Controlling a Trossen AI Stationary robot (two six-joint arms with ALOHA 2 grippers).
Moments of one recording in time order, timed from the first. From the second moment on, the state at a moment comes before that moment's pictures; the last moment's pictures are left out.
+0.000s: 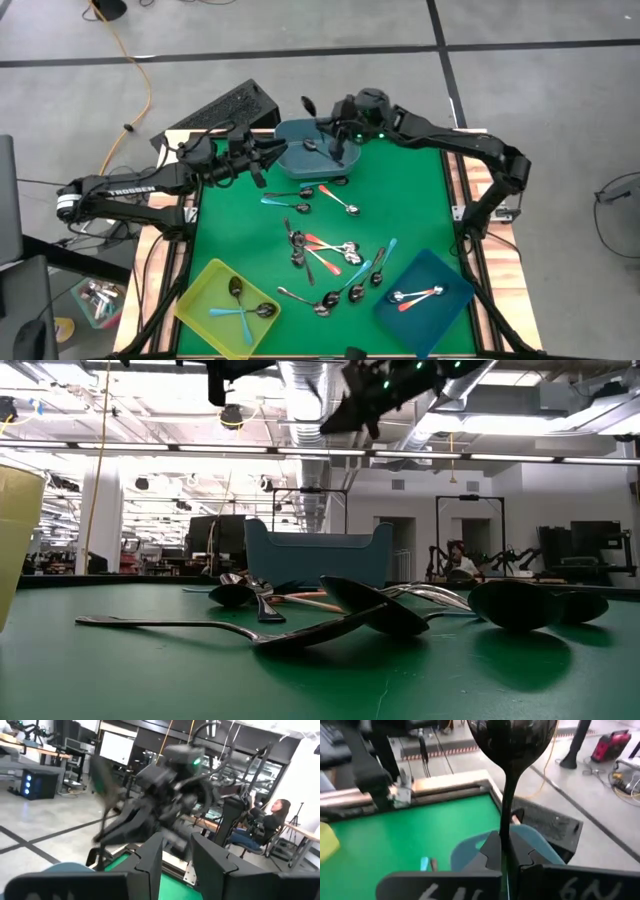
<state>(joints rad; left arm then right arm) 0.26 1.00 0.80 0.31 -0.12 -0.32 -0.46 1.65 1.45 -0.14 -0.13 -0.07</state>
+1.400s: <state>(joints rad) 0.26 1.00 0.80 0.17 -0.20 -0.27 -0.46 2.23 1.88 -0.83 0.00 -0.52</state>
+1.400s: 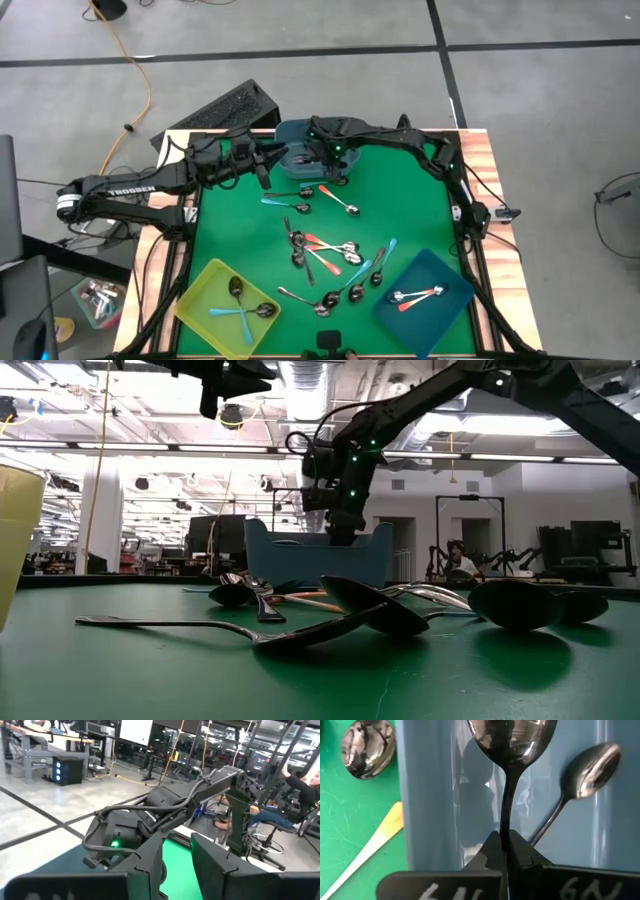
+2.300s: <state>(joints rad) 0.26 1.00 0.80 0.14 -0.20 -0.27 -0.51 2.29 1.89 -0.84 -0.02 -0.58</state>
